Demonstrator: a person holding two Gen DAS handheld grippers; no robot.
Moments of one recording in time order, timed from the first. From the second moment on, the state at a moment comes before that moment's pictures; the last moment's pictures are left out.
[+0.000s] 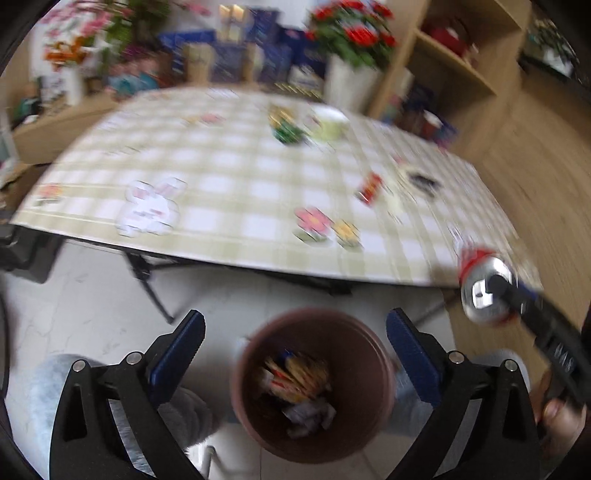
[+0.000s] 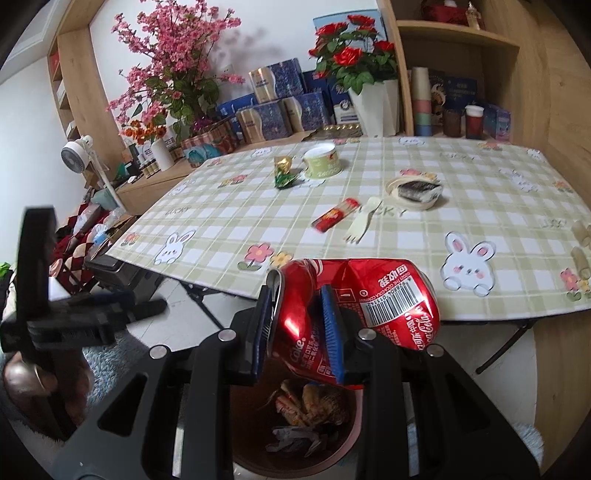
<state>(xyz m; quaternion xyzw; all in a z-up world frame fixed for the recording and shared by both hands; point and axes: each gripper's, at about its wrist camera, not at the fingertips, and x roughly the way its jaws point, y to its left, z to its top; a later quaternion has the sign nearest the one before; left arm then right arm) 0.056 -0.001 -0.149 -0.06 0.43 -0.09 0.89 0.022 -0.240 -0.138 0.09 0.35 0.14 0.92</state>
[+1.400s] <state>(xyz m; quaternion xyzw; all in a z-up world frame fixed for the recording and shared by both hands) 0.051 0.036 -0.153 -0.10 0.43 -0.02 0.90 0.024 -0.187 -0.204 0.09 0.47 0.20 0.85</state>
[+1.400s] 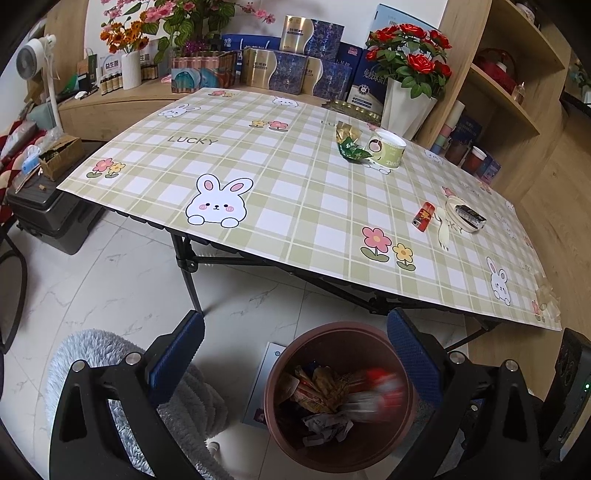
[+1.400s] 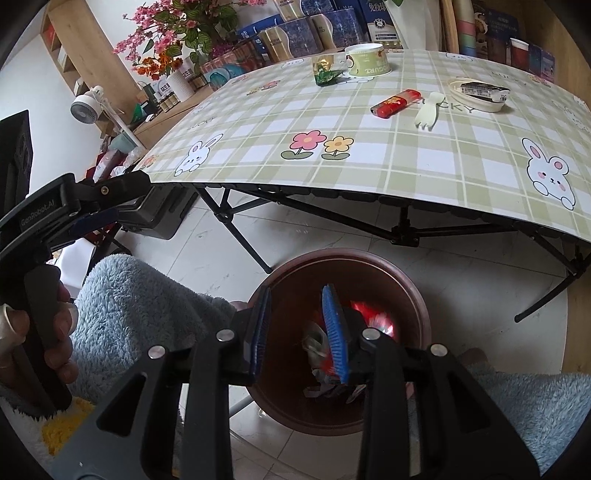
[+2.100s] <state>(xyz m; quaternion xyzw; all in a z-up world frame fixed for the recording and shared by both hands) 0.057 0.034 -0.161 -0.09 0.45 -0.02 0.89 0.029 -0.212 -0.199 0.09 0.45 0.12 0.88</state>
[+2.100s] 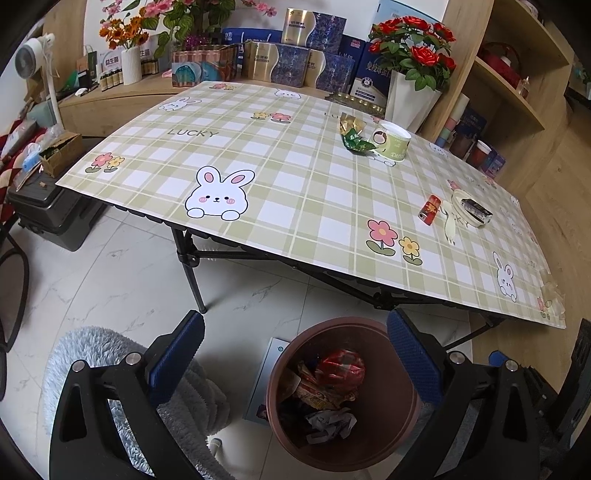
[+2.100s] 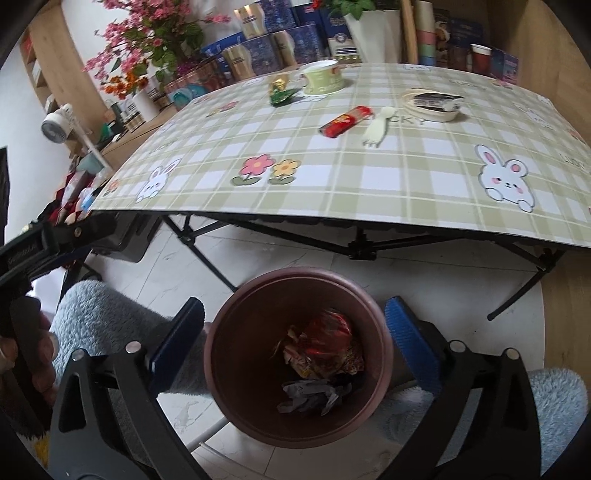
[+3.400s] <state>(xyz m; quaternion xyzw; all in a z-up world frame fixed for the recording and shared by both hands) 0.250 -0.117 -0.176 0.06 0.46 -0.22 0.86 0.130 -0.312 -0.168 0.08 0.43 0.03 0.90</state>
